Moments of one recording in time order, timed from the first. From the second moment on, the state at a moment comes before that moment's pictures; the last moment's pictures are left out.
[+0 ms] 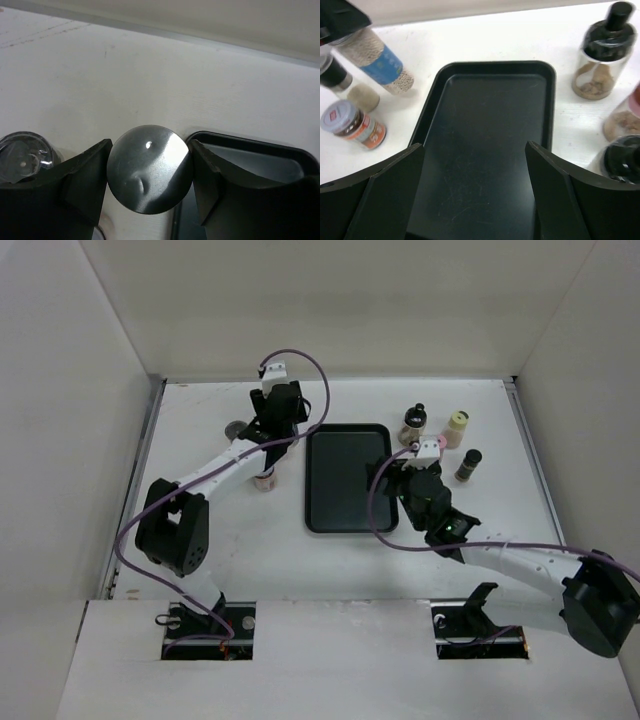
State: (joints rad) left arm -0.48 1.71 1.27 0.03 -0.56 -0.37; right arm 0.78 1.15 0.57 0.42 0.52 0.33
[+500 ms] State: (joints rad) left arm -0.62 1.84 1.44 0.06 -0.50 -0.37; right arm 0.69 1.02 0.51 0.44 0.52 0.42
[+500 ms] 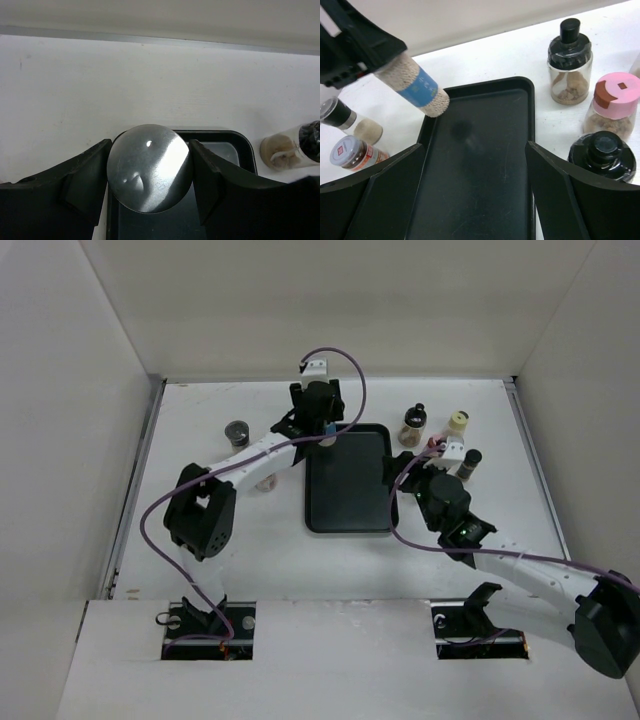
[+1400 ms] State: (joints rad) left arm -0.63 1.70 1.24 0.17 -0.53 -0.35; right arm 0.68 1.02 0.51 0.44 0.52 0.42
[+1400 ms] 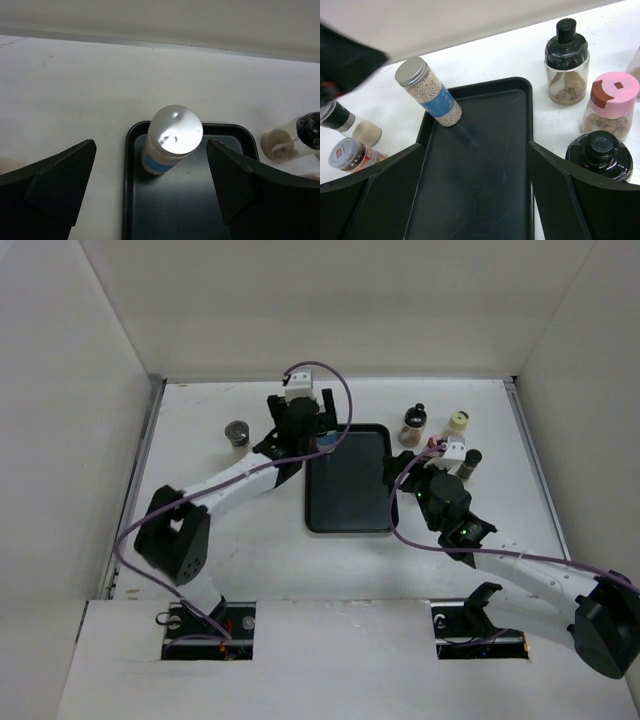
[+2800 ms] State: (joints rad) left arm -0.58 1.46 0.74 0.13 -0.66 -0.47; right arm 0.71 1.12 0.54 0.42 0.49 0.42
